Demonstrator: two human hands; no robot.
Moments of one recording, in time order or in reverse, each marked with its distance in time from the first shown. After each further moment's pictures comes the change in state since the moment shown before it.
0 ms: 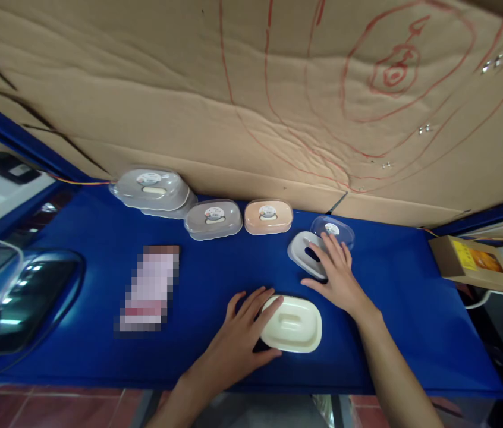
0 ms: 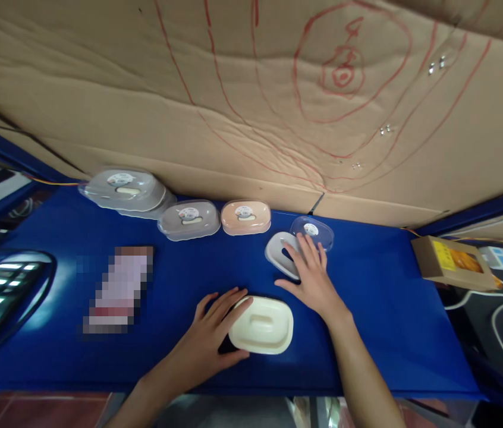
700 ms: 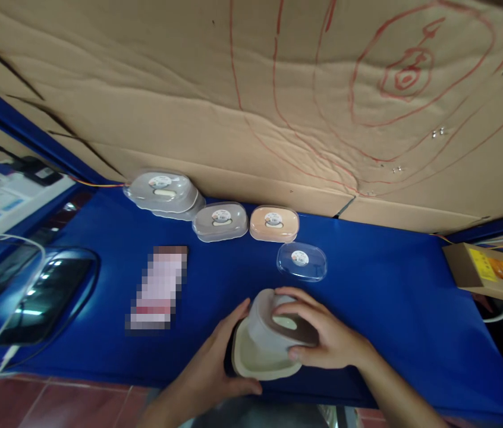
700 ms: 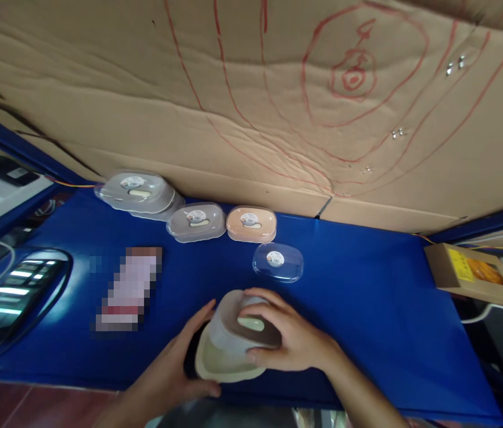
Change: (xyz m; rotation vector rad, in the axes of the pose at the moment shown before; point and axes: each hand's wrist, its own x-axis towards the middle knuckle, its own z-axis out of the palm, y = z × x) left_hand -0.055 -0.019 -0.011 -0.541 0.060 -0.324; right_hand -0.014 -0.068 -0.014 0.842 -0.406 -0.234
